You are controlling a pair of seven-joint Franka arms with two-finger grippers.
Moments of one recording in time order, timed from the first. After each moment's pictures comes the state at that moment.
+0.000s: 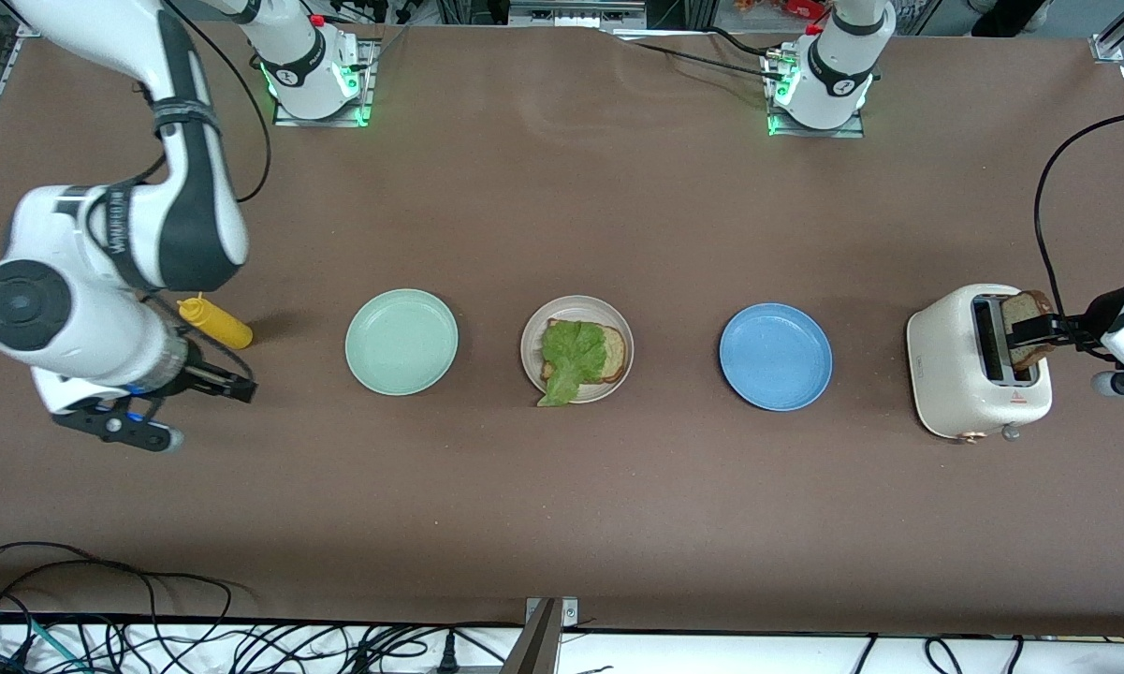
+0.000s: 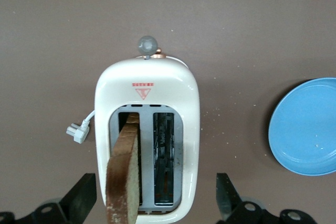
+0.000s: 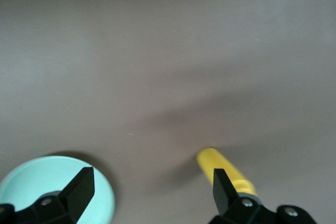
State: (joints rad) left arm 0.30 0.33 -0.08 -1.62 0.06 1.85 0.21; right arm 0.36 0.52 -0.33 -1.35 0.00 1.77 0.28
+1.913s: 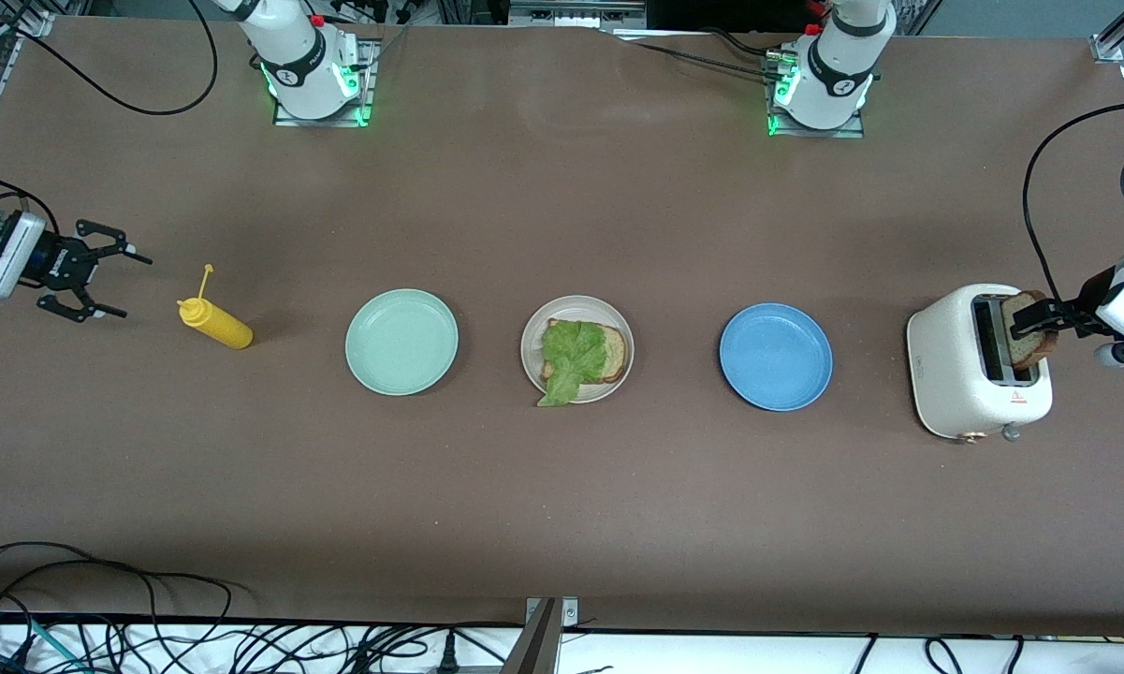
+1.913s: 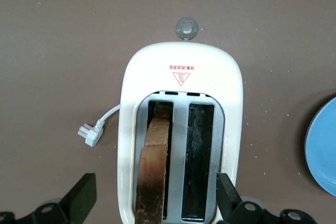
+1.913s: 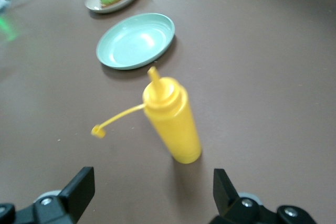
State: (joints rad) left arm 0.37 0.22 -0.08 -1.91 0.06 2.14 0.21; right arm -0.01 0.44 -0.66 -2.00 0.96 1.68 -2.22
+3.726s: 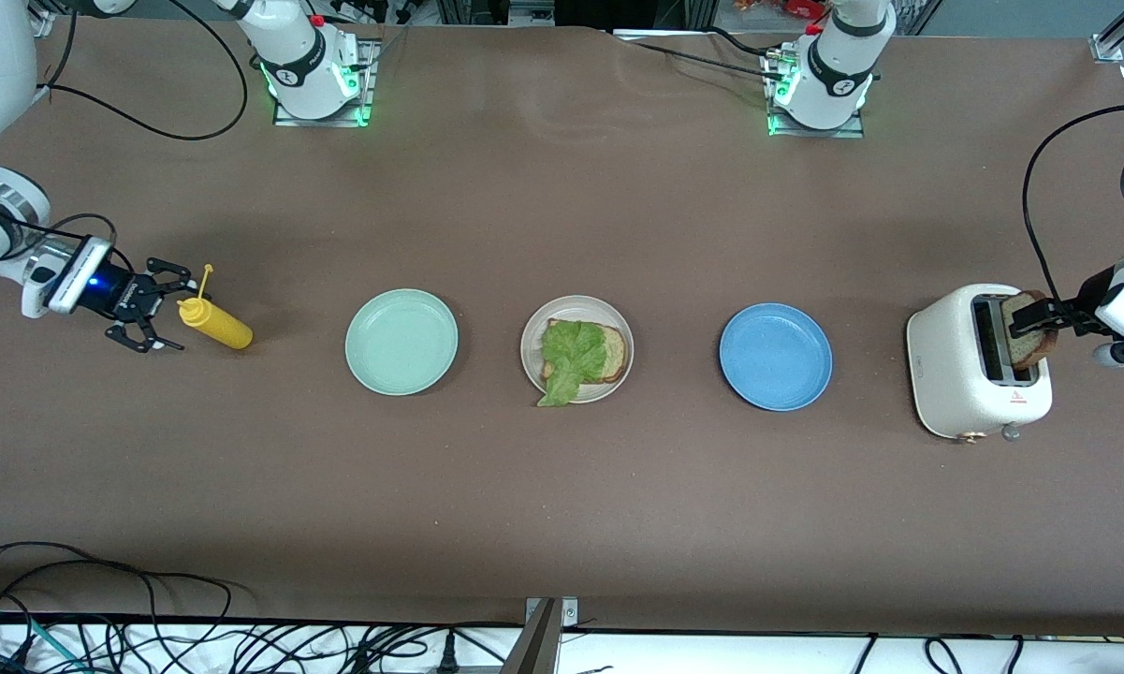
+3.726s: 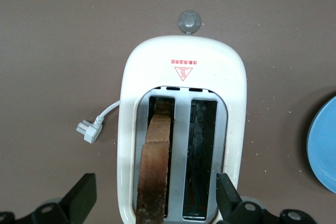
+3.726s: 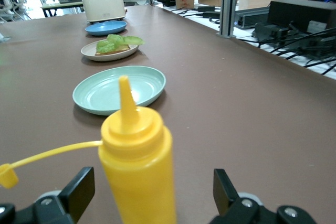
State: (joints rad) left arm 0.38 0.22 -0.08 -1.91 0.06 2.13 0.21; right arm -0.02 0.64 -0.57 -2.02 1.37 1.57 -2.57
